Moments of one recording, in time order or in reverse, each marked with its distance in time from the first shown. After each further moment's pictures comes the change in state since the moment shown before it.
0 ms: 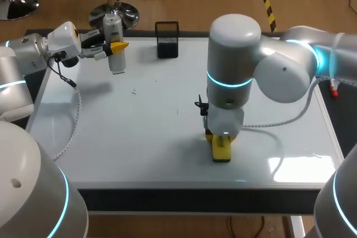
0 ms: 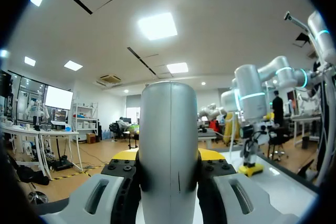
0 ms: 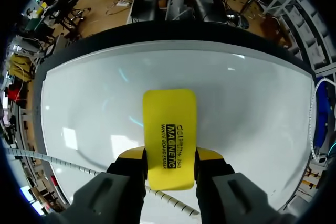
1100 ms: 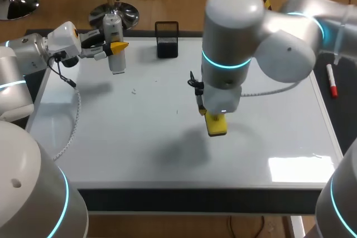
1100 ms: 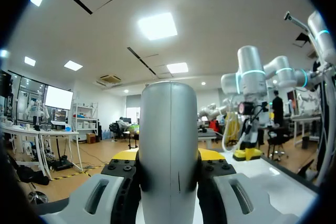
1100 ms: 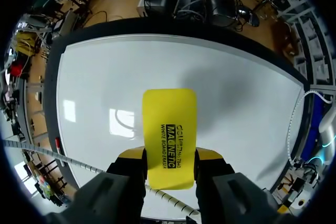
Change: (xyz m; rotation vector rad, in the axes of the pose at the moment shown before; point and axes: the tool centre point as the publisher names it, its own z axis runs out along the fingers) left arm 0.000 0.000 0.000 0.000 0.000 0.000; right arm -0.027 -0.030 -0.083 0.164 -0.007 -0.142
